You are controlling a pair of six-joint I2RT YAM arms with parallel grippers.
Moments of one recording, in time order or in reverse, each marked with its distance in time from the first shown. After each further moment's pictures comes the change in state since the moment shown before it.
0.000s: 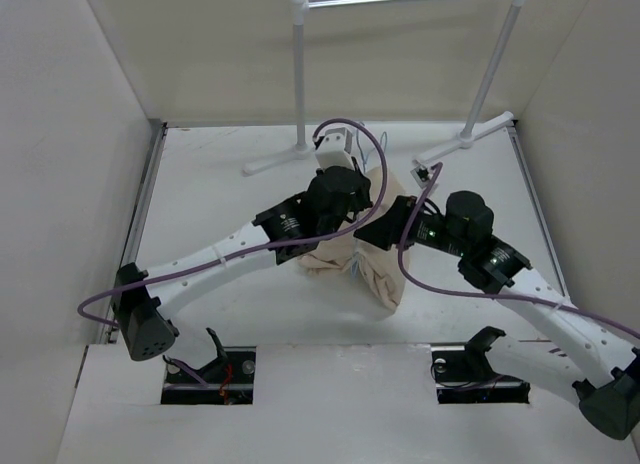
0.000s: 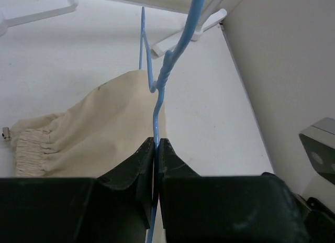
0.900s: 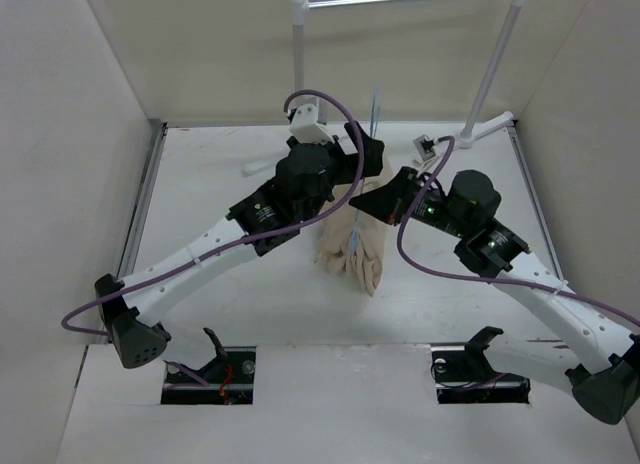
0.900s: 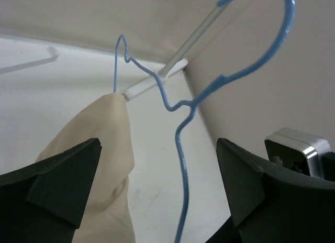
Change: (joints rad) left arm 0.057 -0.047 0.095 0.069 0.055 0.029; right arm 0.032 0.121 0.157 0.160 0.023 0.040
